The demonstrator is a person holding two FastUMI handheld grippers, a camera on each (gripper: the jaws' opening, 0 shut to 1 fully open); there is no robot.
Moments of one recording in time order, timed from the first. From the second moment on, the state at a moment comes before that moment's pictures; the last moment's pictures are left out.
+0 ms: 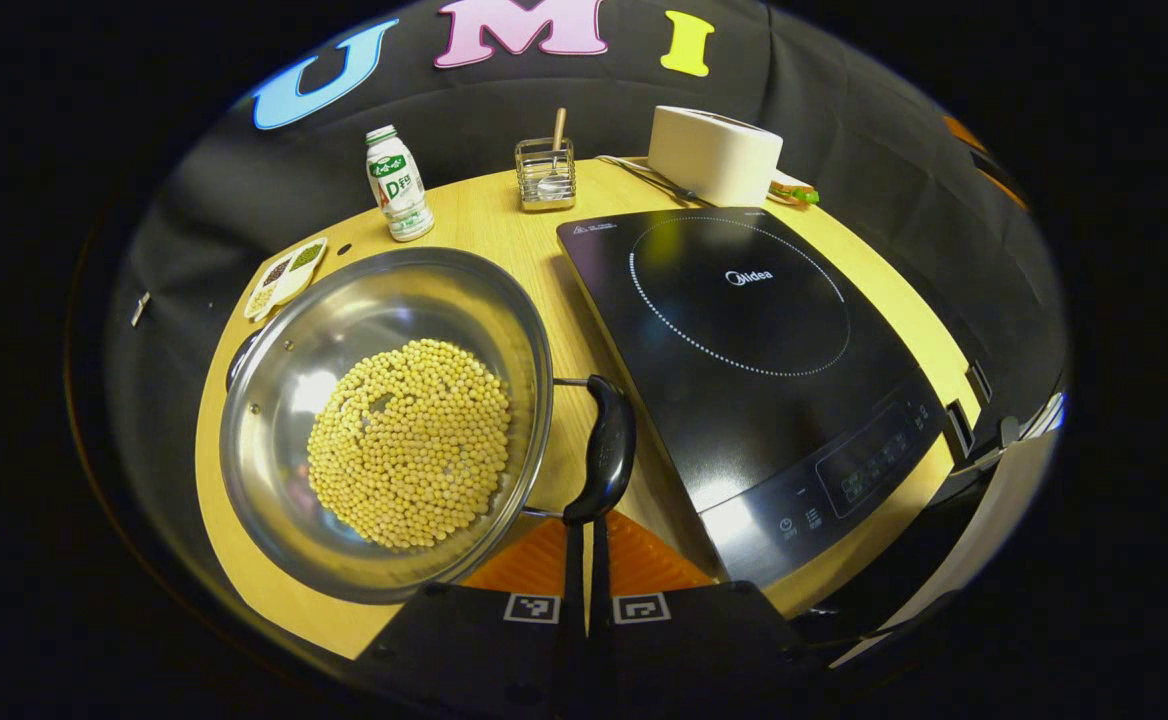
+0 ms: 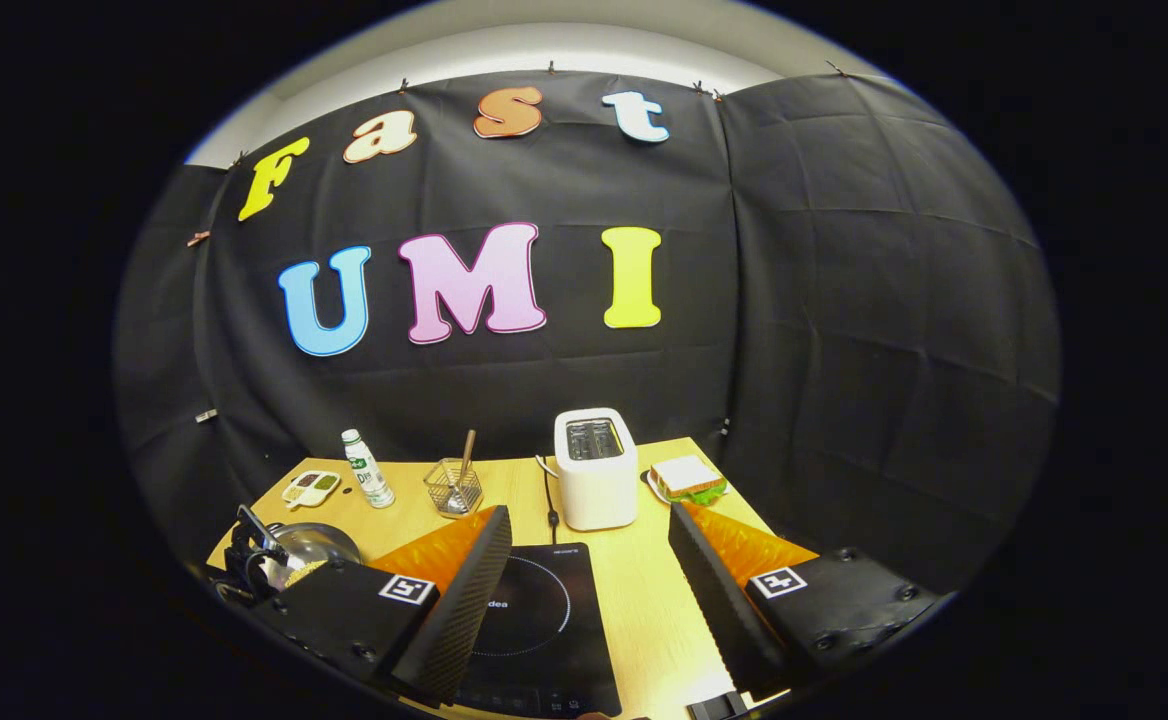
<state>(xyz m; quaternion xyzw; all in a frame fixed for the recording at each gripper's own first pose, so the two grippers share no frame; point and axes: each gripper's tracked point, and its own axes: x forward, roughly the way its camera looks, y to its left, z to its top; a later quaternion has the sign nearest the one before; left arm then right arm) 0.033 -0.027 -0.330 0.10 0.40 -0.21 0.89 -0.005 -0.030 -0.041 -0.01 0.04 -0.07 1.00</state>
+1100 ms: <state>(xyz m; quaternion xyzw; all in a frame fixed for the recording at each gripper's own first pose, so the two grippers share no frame) 0.102 -0.061 -0.313 0.06 0.37 -0.21 0.90 -0.016 -0.052 -0.036 -0.03 0.04 -0.09 0.99</state>
